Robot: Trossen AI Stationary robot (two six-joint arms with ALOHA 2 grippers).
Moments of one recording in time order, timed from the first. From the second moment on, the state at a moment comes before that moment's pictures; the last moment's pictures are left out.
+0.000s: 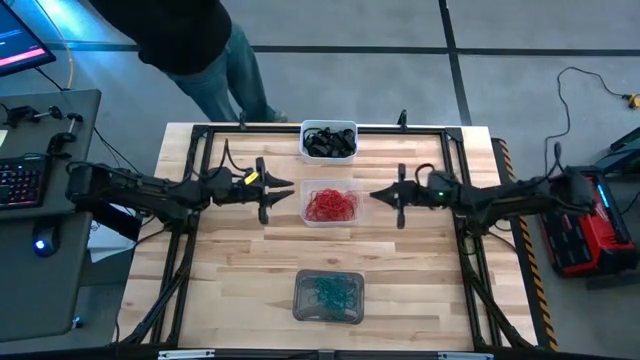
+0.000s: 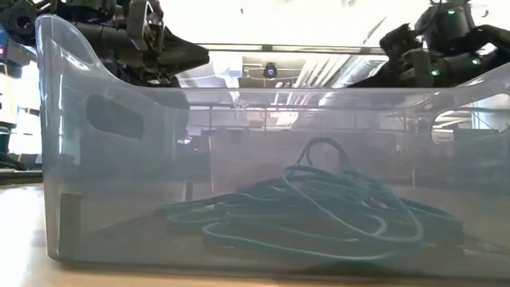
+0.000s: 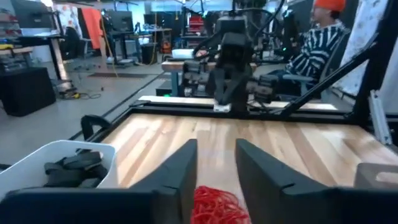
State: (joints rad) left arm 0.12 1.11 0.33 0.76 -0.02 0.01; right arm -0.20 1.04 0.20 0.68 -0.12 -0.17
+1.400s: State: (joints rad) left arm 0.26 0.37 0.01 0.39 0.01 -0.03; right arm -0.39 0.53 0.01 0.45 -0.10 -0.04
